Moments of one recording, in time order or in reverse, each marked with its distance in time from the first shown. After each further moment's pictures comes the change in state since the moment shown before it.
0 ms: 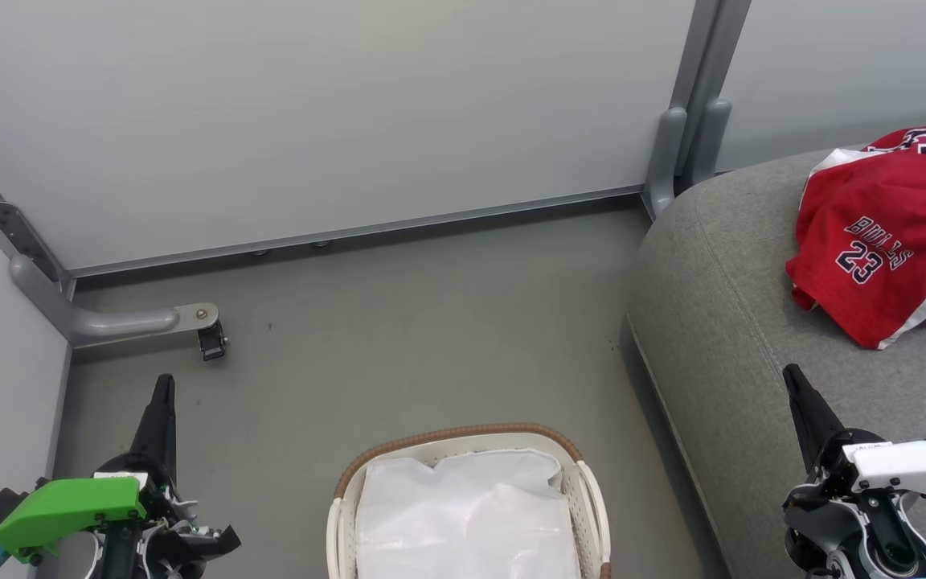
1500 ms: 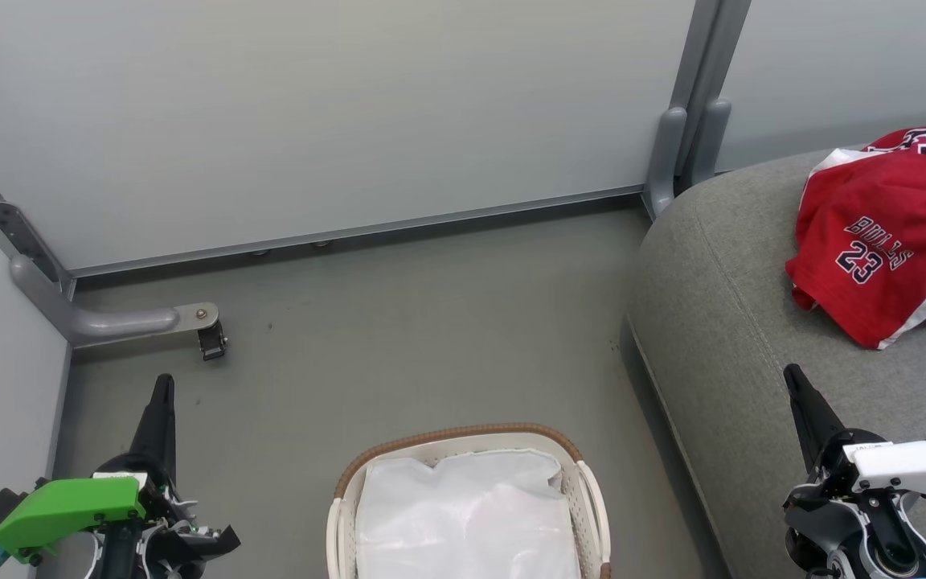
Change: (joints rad) left arm 0.000 -0.001 0.002 0.000 0.000 0.000 0.000; right arm 0.000 0.005 -0.008 0.000 -0.007 0.000 0.004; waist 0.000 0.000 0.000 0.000
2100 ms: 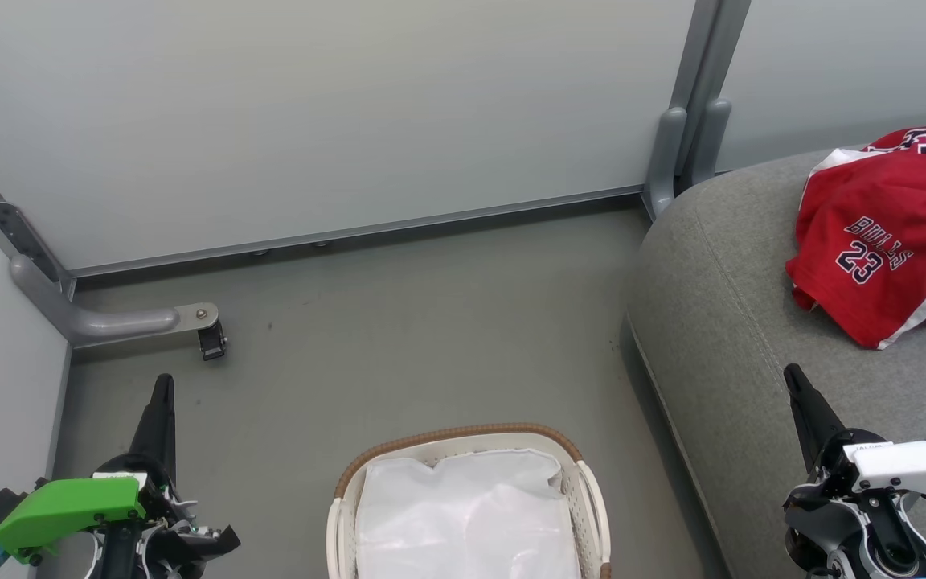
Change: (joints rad) left arm 0.000 0.000 0.000 0.000 0.000 0.000 0.000; right arm 0.000 0.001 -0.002 0.000 0.000 0.000 0.002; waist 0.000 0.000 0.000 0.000
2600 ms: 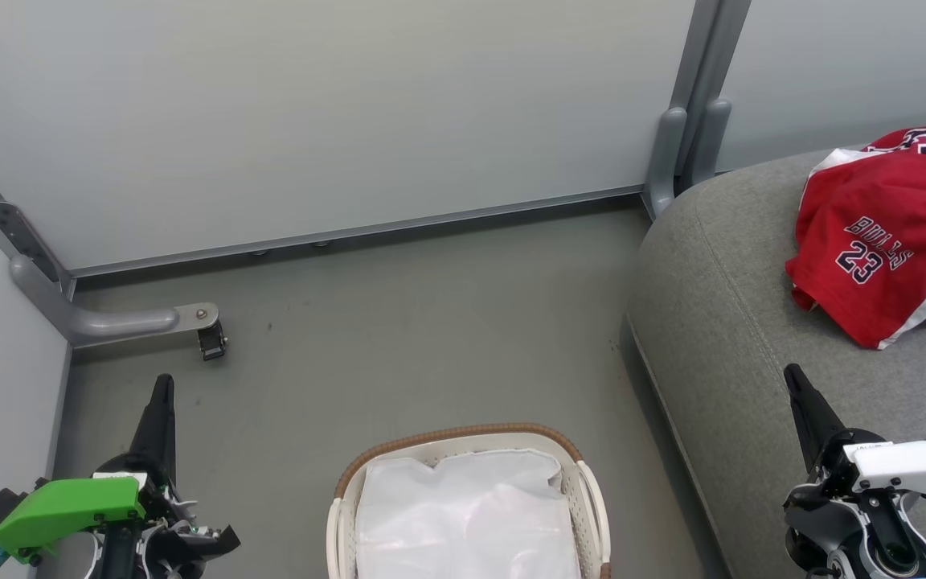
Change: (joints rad) left arm 0.000 0.000 0.000 0.000 0.000 0.000 0.000; right arm 0.000 0.001 -0.001 0.000 -0.001 0.000 0.001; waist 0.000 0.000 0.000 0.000
